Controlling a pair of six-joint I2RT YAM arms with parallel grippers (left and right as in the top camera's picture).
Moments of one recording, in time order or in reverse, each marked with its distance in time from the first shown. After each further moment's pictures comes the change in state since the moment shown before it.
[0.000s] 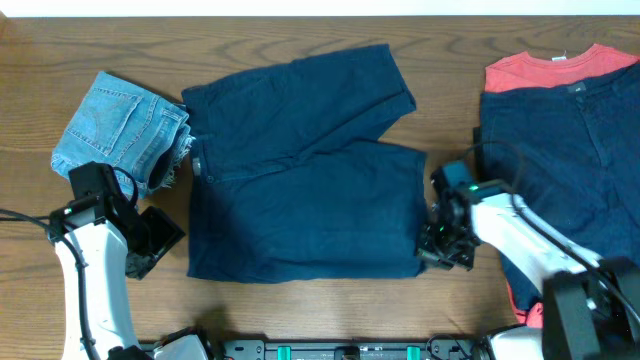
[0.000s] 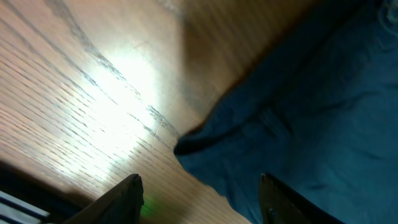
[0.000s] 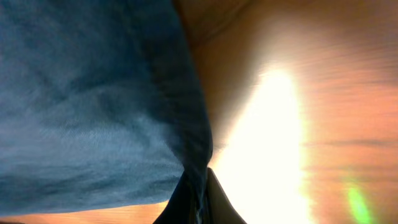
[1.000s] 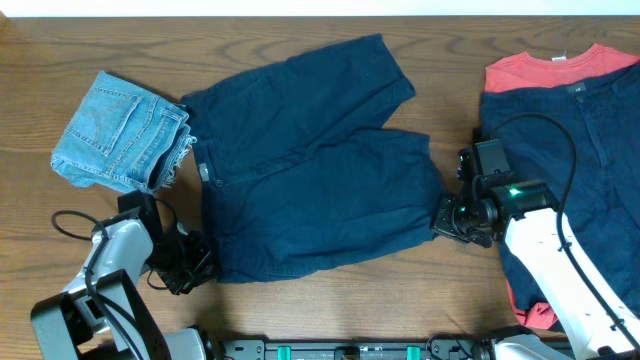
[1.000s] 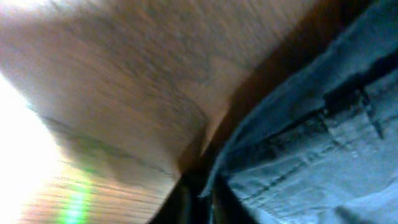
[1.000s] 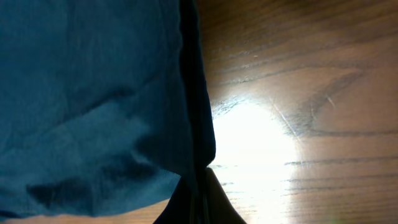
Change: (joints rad) left arm -0.051 0.222 -0.266 0.230 0.272 0.004; right arm -0.059 -0.230 0.098 -0.017 0.108 -0.003
